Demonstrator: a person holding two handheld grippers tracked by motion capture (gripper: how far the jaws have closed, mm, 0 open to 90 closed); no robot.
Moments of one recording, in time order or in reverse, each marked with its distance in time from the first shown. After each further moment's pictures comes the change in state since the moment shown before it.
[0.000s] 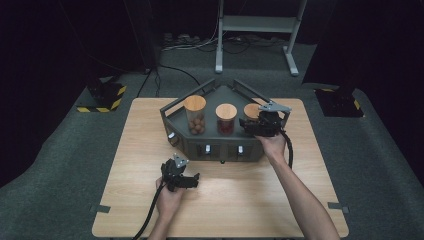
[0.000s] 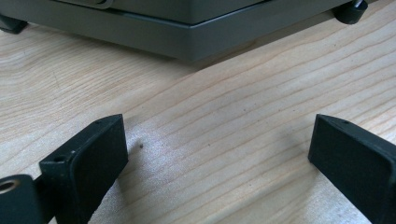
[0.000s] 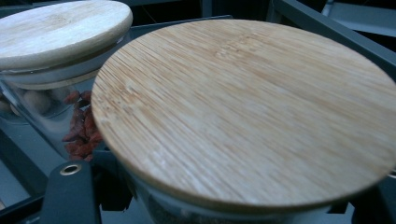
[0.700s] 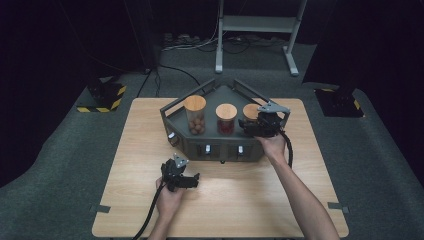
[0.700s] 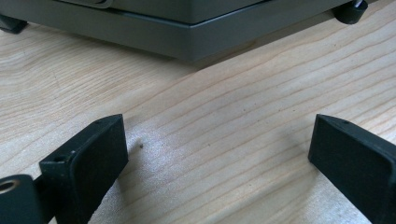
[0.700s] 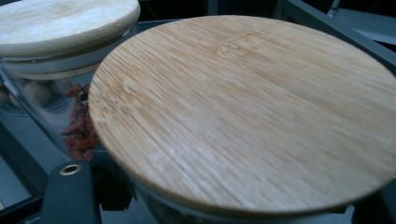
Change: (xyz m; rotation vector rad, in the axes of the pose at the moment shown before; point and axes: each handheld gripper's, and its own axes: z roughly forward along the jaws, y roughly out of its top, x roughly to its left) left arm 0.000 0.000 0.000 0.001 0.000 0.001; right arm 0.001 -0.002 0.002 0.002 0.009 -0.040
